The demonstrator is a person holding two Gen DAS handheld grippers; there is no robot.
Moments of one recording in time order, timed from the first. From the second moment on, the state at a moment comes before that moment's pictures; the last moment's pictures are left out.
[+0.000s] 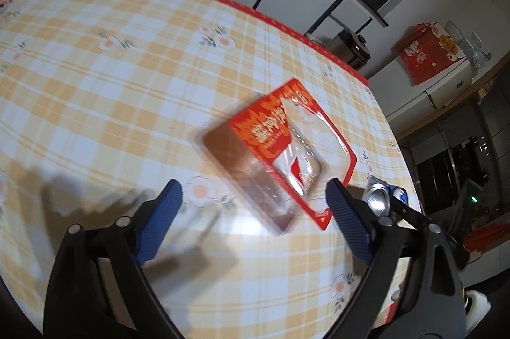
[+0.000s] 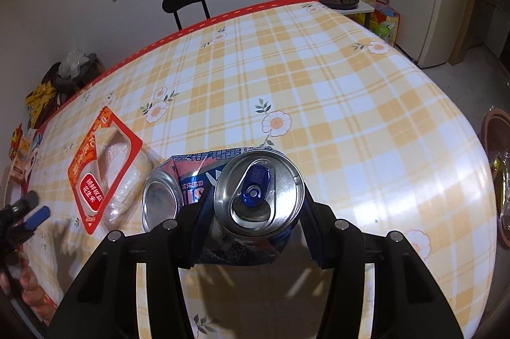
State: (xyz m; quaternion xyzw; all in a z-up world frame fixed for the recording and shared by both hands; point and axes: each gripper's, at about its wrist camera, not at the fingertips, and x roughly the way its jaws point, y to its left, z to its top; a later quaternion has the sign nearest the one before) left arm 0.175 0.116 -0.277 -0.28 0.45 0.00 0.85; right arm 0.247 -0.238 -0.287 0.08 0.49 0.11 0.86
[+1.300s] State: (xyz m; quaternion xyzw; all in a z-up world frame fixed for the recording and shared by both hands) left arm 0.222 0.050 -0.313 -0.23 0.48 0.03 0.85; right arm 0.197 -0.313 -0.266 0.12 0.48 0.08 0.86
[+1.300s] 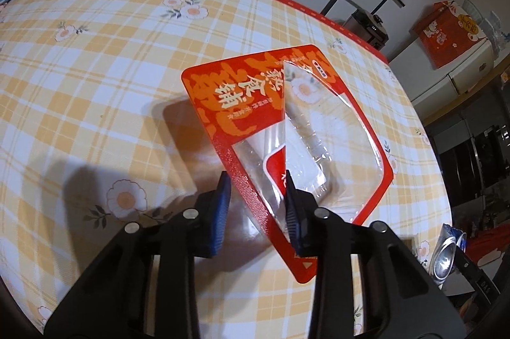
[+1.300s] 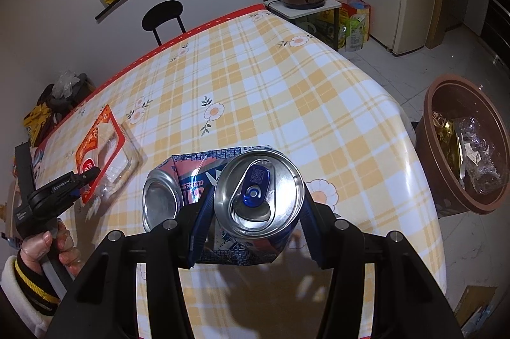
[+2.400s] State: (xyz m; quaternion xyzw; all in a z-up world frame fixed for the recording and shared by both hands) left arm 0.140 -0.044 -0.207 -0.23 0.41 0.05 0.88; right arm 0.222 -0.478 -0.239 0.18 0.43 0.06 0.88
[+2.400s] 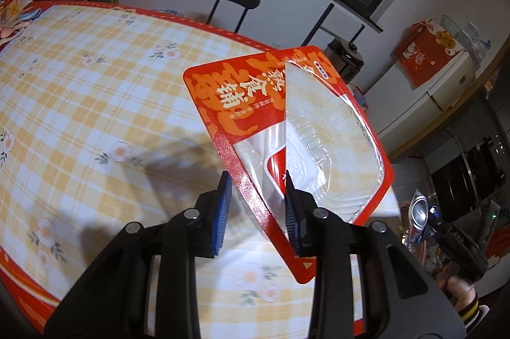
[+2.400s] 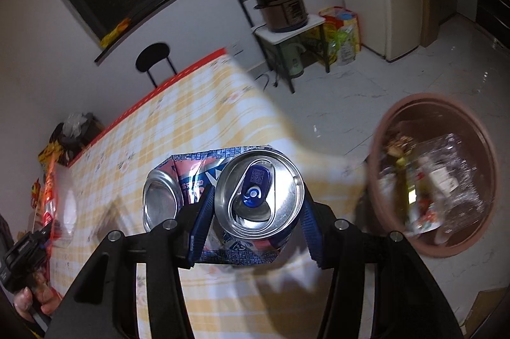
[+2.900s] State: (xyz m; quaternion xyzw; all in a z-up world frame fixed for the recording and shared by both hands) left arm 0.134 -0.147 -0.170 -0.22 0.39 0.03 0.90; right arm 0.240 -0.665 -0.268 0.25 0.43 -0.07 0.86
